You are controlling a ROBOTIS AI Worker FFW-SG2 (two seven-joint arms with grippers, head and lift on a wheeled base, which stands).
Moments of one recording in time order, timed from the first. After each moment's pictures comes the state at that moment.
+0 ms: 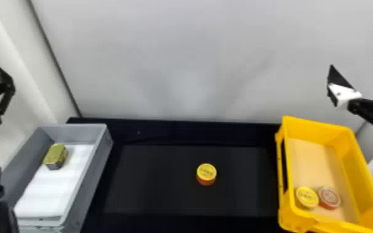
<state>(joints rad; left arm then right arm) 0.10 0.00 0.34 -2.13 -0.28 0.15 0.19 0.15 -0.25 -0.30 -2.26 0.06 0.51 0.22</state>
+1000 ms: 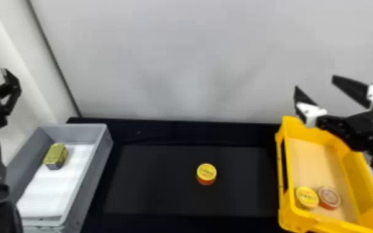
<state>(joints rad) 0.10 0.00 0.33 -2.12 -0.28 0.15 0.19 0.17 -0.25 -0.19 -2.27 0.02 0.61 0.27</state>
